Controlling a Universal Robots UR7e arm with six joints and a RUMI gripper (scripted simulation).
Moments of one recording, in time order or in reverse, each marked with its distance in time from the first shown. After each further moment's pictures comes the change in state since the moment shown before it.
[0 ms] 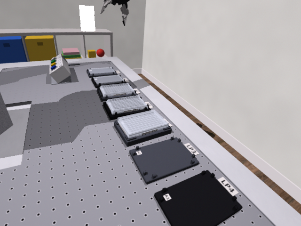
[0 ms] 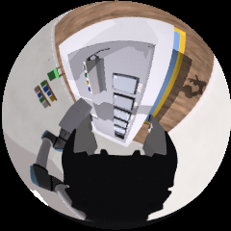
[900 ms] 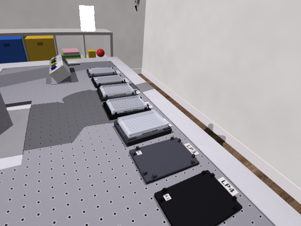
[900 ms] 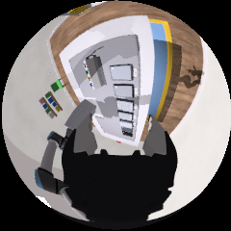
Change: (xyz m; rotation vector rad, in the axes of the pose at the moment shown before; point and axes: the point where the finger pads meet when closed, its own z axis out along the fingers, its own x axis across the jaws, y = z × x) arm 0.000 0.094 -0.047 0.082 -0.016 0.174
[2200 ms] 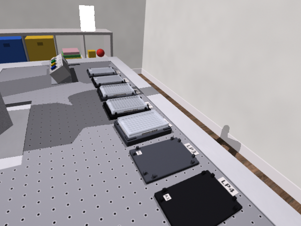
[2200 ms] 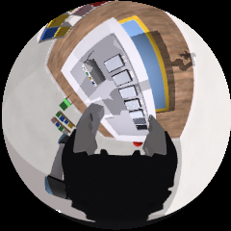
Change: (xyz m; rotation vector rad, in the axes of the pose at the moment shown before) arm -0.008 0.144 -0.061 0.137 -0.032 0.317
